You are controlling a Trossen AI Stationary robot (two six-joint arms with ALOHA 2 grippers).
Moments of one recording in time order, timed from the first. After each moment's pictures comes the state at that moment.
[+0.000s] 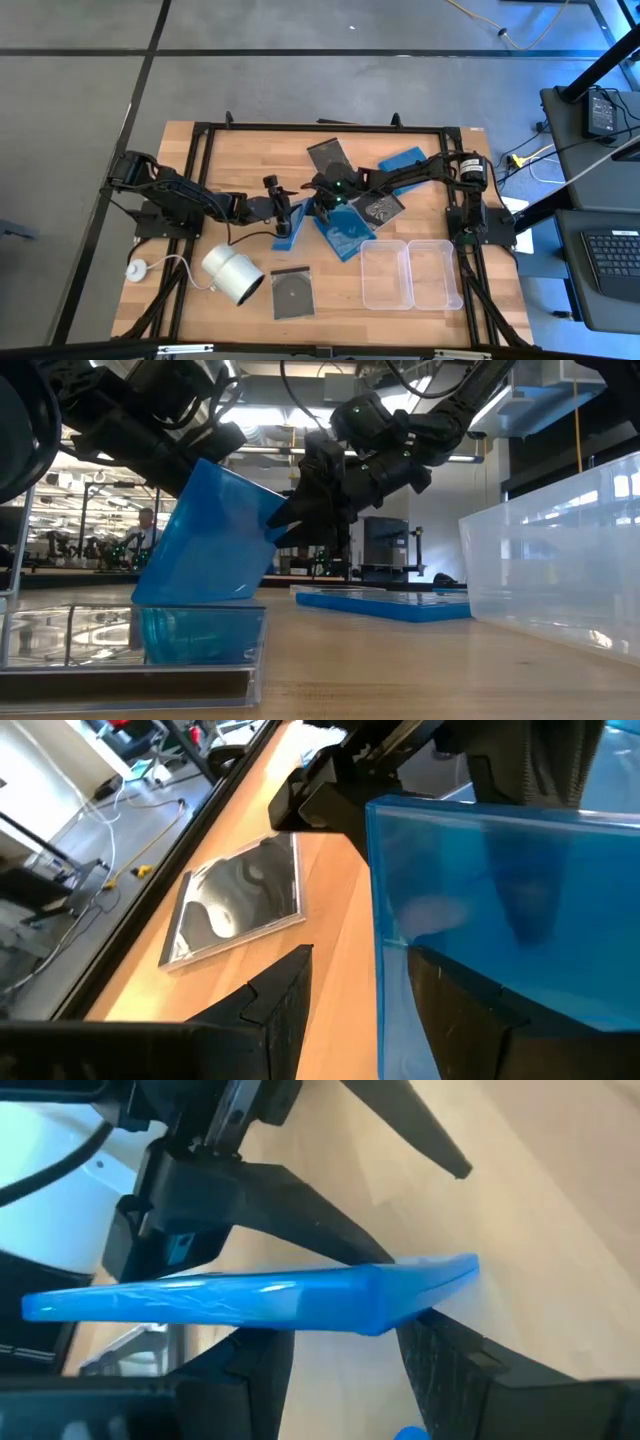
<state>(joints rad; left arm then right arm) -0.10 1.49 0.47 0.49 -0.57 0.12 -0.16 1.97 1.10 0.34 -0.33 0.45</state>
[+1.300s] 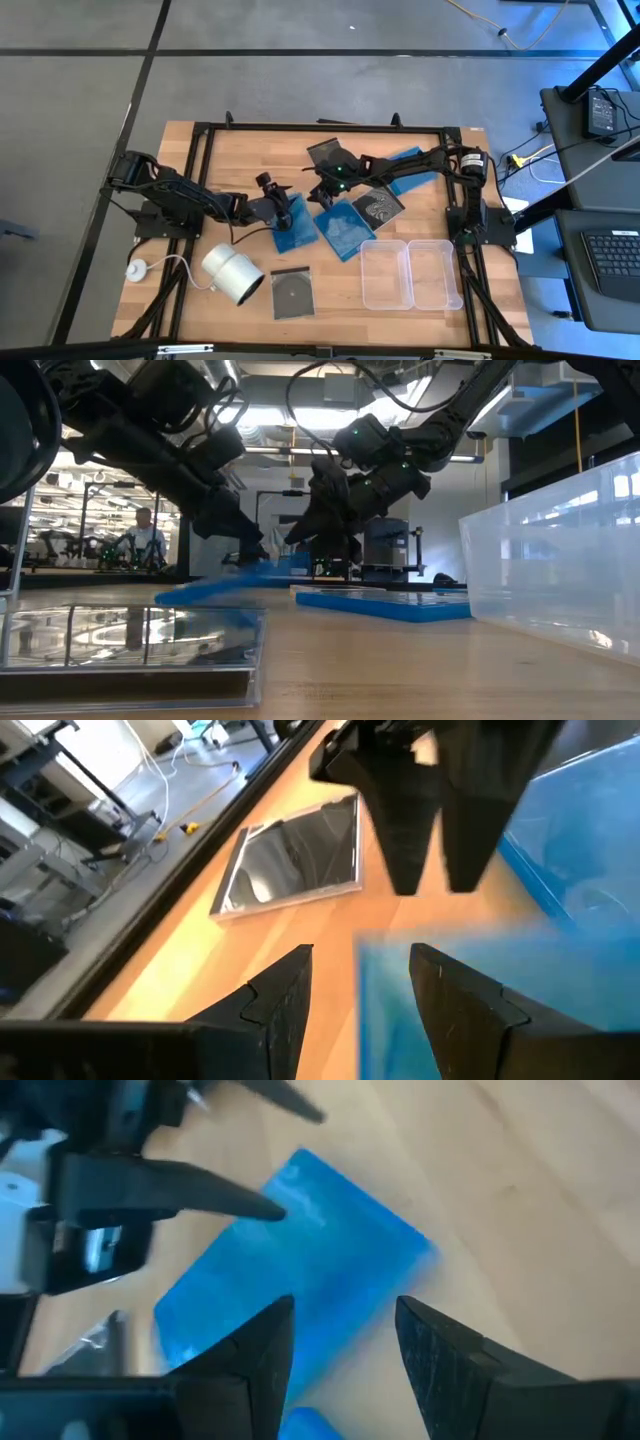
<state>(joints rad) -0.09 1.49 0.48 0.42 -0.73 -0.03 -0.27 1.97 1.11 0.22 -0.38 0.42</state>
